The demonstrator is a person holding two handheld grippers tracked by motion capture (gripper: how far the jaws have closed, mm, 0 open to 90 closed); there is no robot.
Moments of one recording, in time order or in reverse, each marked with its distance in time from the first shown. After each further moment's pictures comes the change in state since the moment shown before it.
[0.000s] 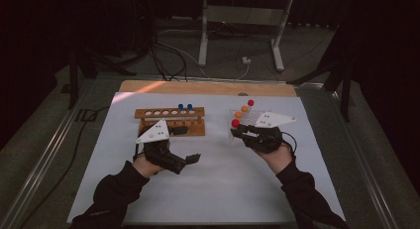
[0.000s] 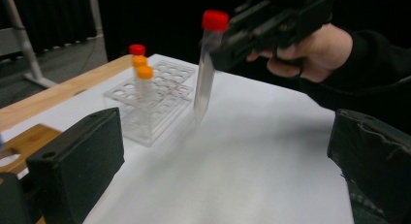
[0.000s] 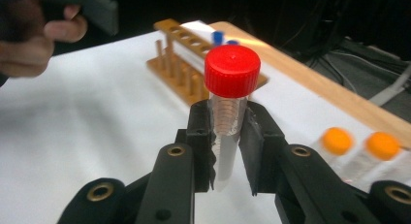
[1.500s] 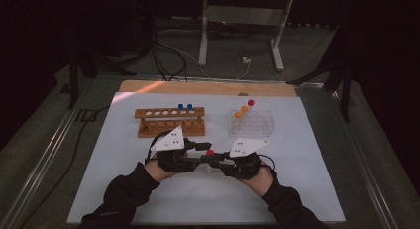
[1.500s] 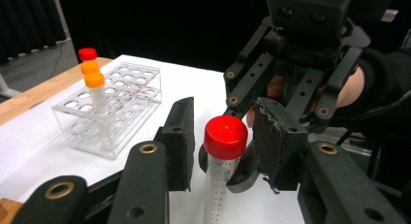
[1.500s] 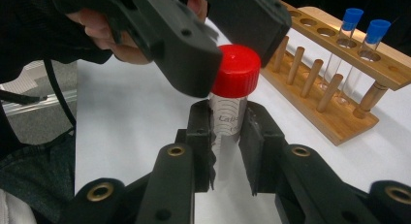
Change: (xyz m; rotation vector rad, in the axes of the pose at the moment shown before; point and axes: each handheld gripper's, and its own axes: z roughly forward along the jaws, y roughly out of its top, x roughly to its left) left arm -0.020 0.001 0.025 0.028 -0.071 0.076; right arm 0.065 -0.014 0.025 0.041 0.211 -0.070
